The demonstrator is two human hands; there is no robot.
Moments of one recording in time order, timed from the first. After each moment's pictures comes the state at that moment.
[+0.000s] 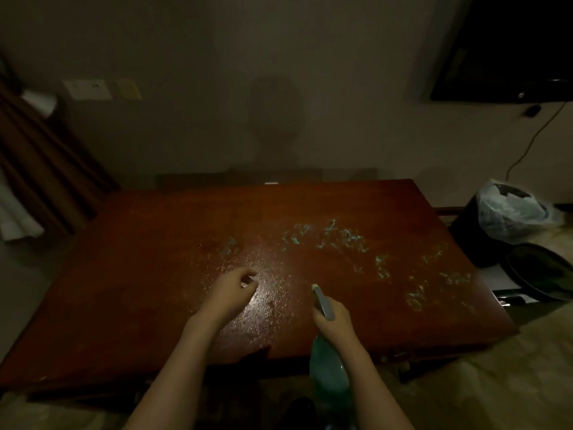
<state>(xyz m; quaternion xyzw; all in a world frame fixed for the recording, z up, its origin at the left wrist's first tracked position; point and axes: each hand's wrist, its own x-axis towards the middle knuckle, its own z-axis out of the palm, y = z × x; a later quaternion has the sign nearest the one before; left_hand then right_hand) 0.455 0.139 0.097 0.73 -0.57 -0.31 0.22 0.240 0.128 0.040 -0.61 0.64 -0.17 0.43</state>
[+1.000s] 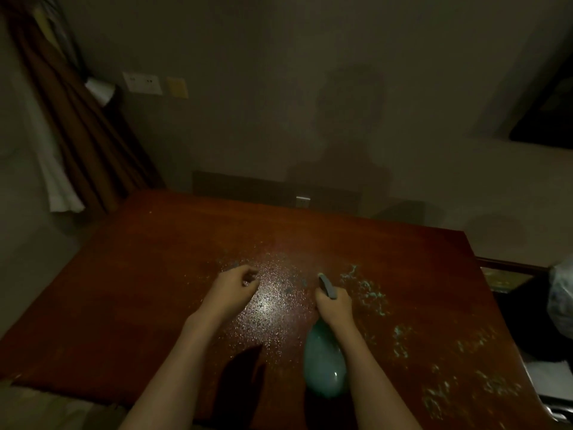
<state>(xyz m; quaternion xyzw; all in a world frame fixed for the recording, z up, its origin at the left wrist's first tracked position) 0.452 0.033 0.098 0.79 -0.49 -0.28 0.25 0.256 -0.042 0.065 -0.60 0.63 -0.18 0.46</state>
